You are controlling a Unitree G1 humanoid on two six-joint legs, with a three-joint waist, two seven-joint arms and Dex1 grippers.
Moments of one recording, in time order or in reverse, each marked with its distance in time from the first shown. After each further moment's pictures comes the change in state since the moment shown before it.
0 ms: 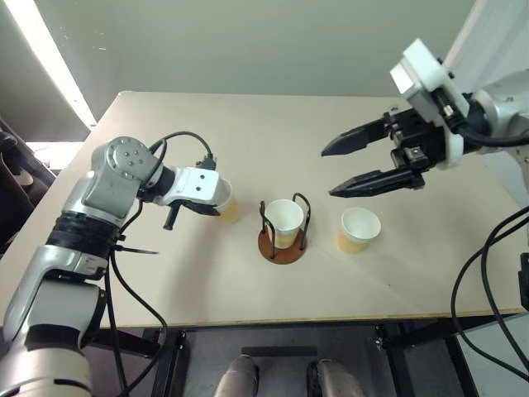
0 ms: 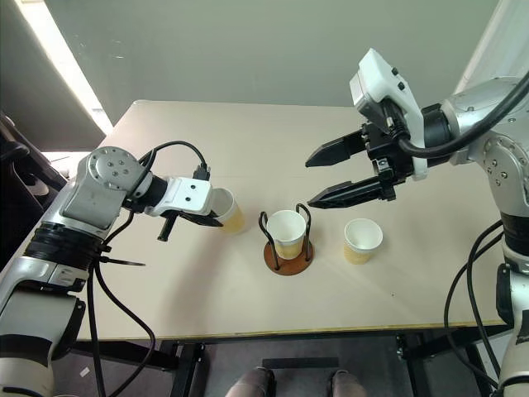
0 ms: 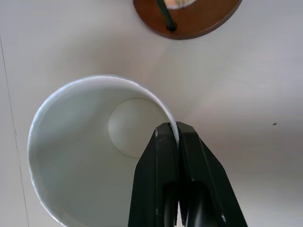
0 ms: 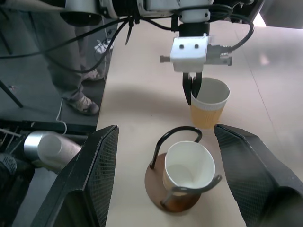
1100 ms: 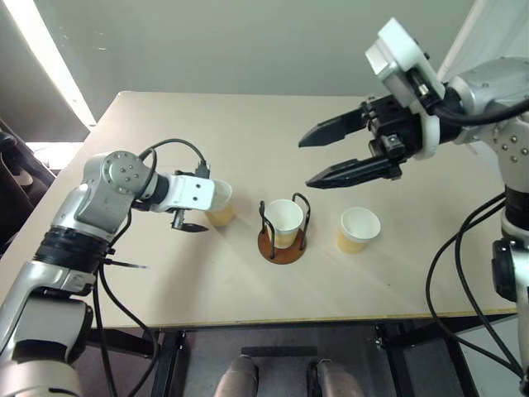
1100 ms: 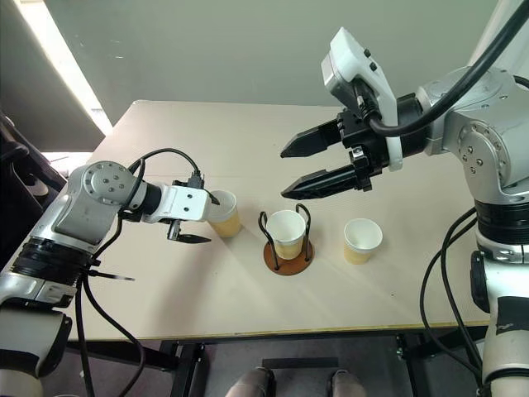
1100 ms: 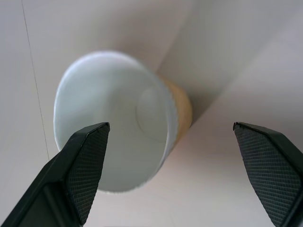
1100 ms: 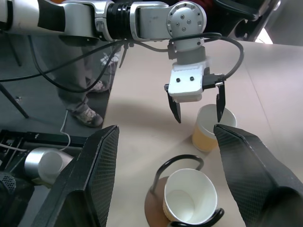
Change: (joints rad) left arm 0.103 0.052 0.008 -0.071 0.119 -0.030 0.196; right arm -0.078 0.133 0.003 0.025 -0.037 0.081 -0.040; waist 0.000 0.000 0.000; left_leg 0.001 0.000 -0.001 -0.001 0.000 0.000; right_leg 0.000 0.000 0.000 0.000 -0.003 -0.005
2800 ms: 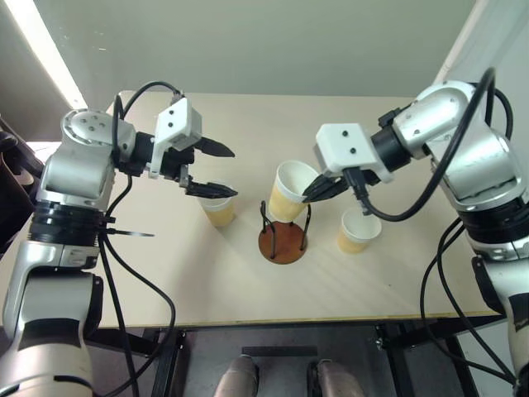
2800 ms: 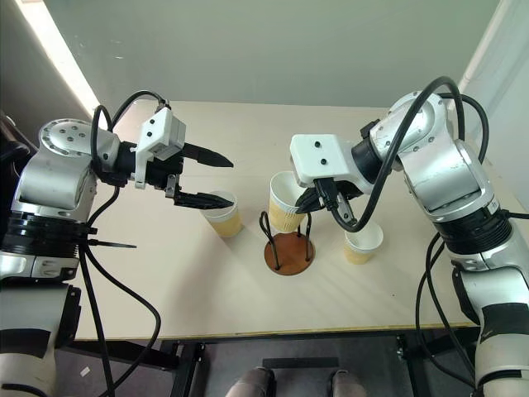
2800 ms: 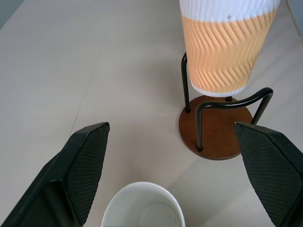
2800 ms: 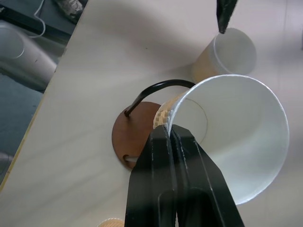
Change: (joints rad) left arm -0.142 -0.063 0.180 -0.046 -0.464 0.459 -0.135; right arm 0.065 0.065 0.239 0.034 -0.488 -0.433 0.209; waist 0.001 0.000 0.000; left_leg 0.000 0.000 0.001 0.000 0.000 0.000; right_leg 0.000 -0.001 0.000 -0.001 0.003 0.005
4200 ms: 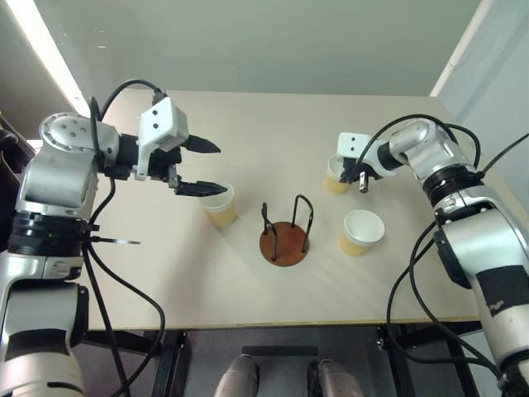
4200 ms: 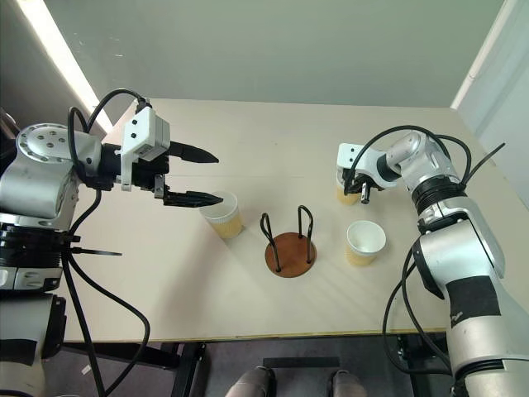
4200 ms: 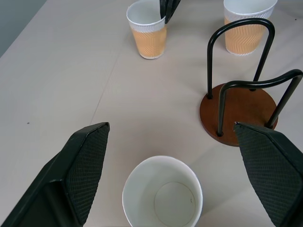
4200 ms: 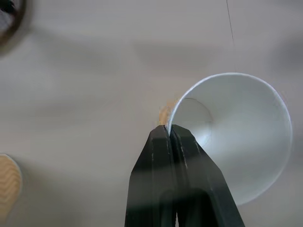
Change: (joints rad) left arm 0.070 0.062 0.047 -0.073 -0.017 0.017 0.072; right arm -0.204 0.205 -0.008 1.303 -0.408 -0.624 -0.311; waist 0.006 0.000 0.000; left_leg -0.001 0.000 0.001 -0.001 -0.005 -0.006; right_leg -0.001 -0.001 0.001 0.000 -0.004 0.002
